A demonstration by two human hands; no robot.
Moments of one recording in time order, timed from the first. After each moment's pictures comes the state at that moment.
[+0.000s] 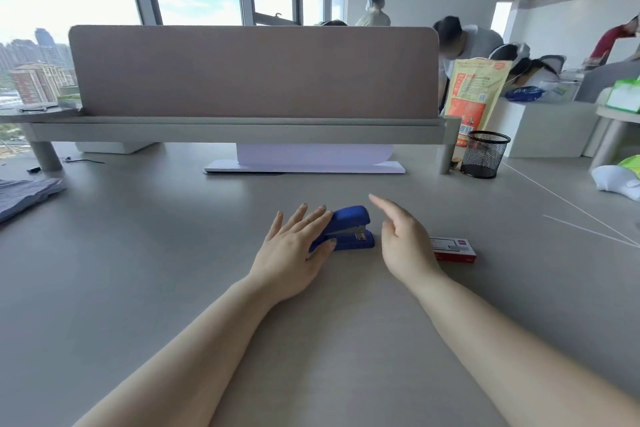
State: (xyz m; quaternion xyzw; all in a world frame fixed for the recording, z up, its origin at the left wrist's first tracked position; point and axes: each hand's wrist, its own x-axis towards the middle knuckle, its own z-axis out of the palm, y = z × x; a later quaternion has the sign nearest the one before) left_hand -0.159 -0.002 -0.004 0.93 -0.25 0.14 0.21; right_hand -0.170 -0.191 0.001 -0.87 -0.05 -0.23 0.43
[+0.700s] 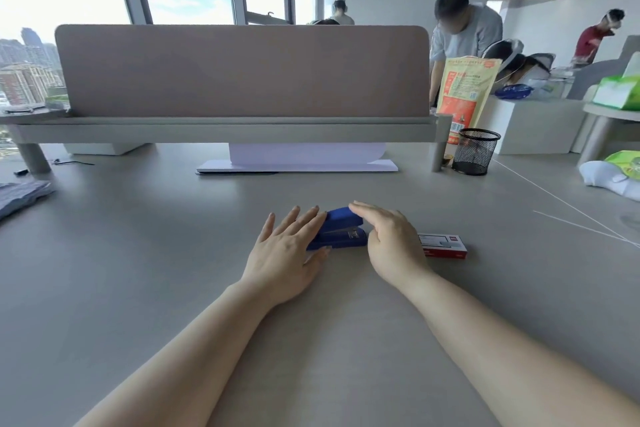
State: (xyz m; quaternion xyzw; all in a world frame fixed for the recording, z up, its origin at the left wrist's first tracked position) left_hand -0.164 -0.003 -0.006 0.95 -0.24 0.14 0.14; right_hand -0.175 -0.188 -0.001 -0.92 -0.07 -0.26 0.30
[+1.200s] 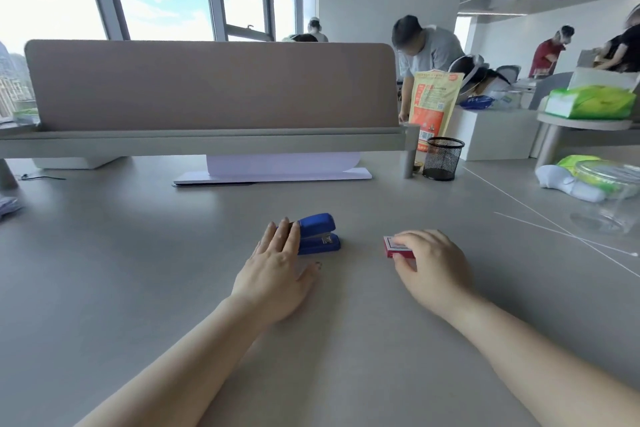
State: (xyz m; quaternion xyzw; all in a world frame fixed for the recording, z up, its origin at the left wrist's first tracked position) left_hand -0.185 -0.026 -0.006 0.96 -0.19 0.10 0.16; right_hand -0.229 -0.261 -0.002 -0.95 0.01 -0.27 0.17
